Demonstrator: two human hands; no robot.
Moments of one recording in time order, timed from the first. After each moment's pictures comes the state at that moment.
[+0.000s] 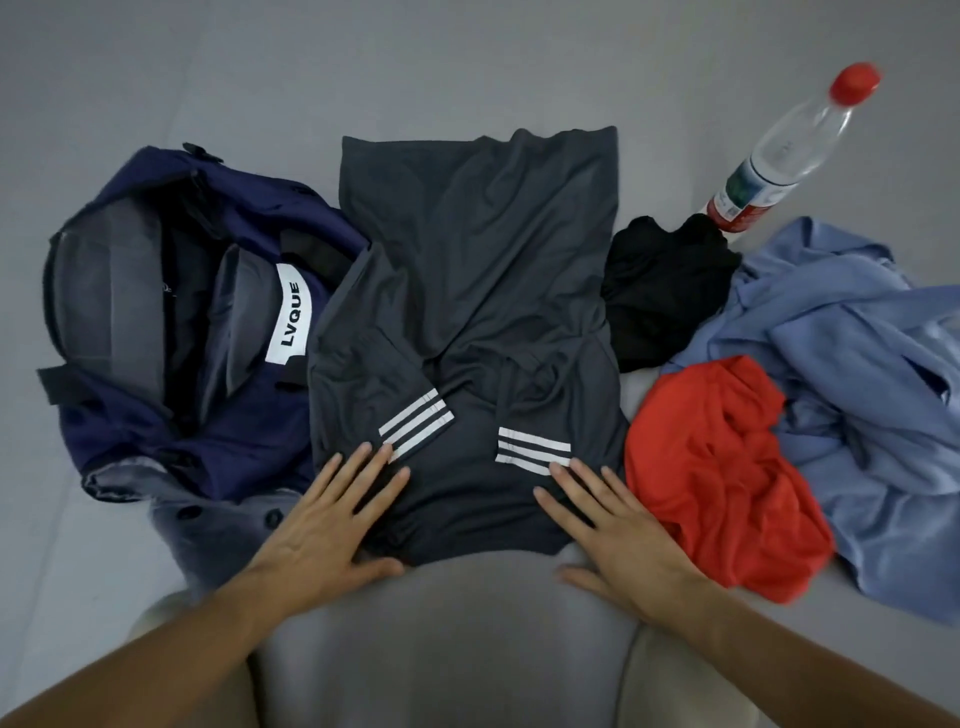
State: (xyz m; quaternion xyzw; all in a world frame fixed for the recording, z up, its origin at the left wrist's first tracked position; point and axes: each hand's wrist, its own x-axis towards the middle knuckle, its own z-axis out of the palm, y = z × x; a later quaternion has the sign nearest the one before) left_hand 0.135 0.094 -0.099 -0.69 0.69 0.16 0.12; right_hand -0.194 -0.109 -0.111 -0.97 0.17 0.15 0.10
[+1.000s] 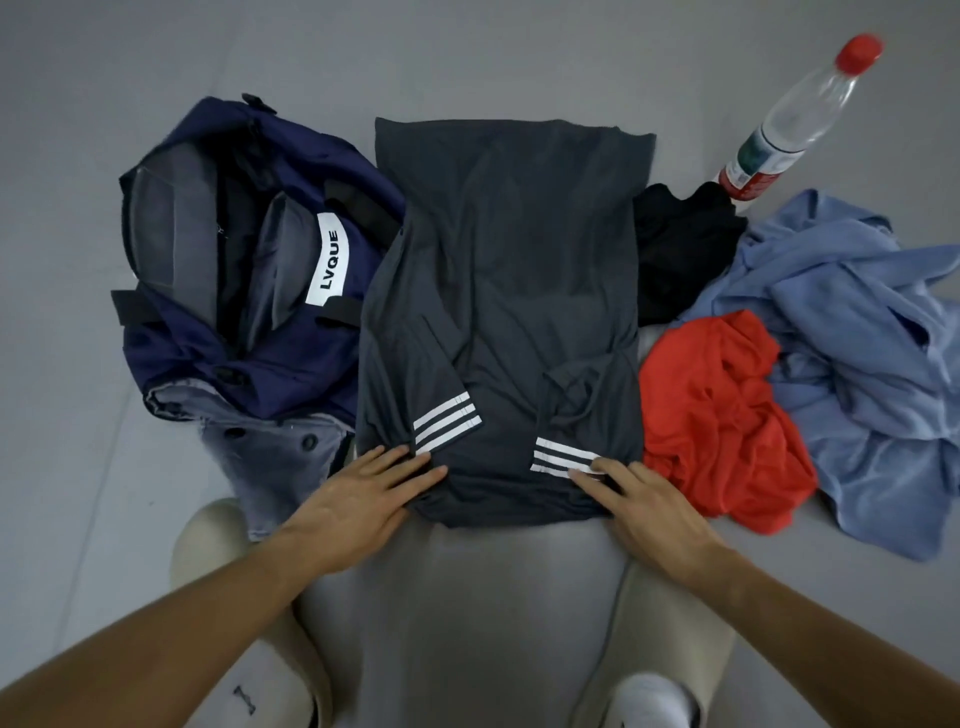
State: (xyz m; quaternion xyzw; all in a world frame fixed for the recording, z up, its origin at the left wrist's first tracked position) left_hand 0.099 0.133 -0.083 -0.67 0.72 0.16 0.06; right_hand -0.233 -0.087 -0.100 -0.98 0.17 0.05 0.09
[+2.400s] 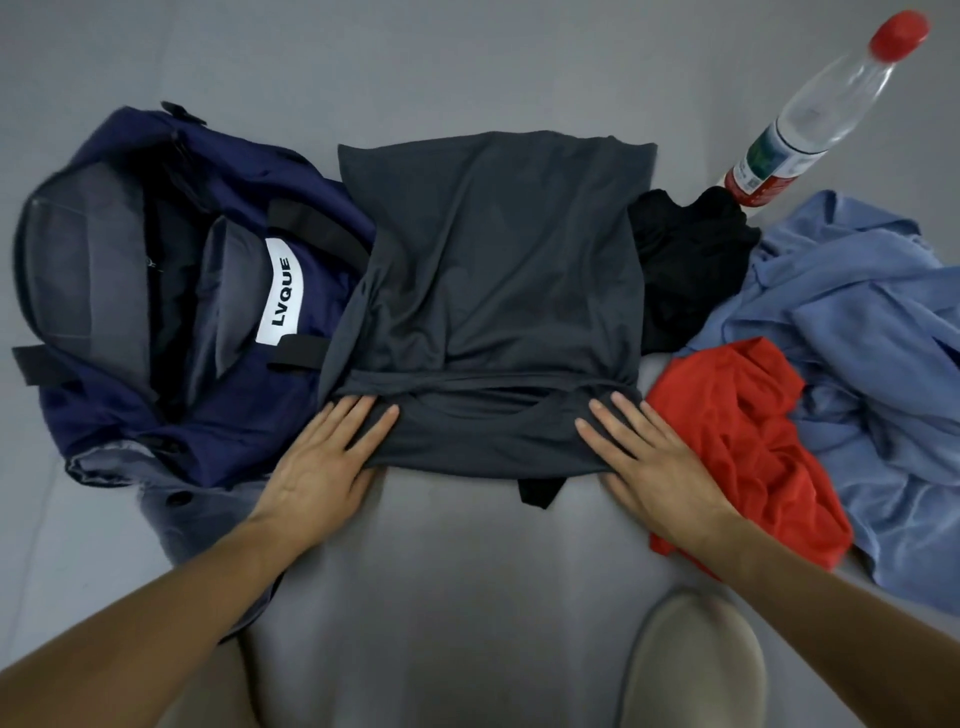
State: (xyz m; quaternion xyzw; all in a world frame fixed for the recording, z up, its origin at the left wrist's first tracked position) left_hand 0.157 0.058 -0.106 -0.76 0.64 0.13 0.03; right_hand -0.193 -0.170 -0.118 -0.98 0.21 0.05 0.06
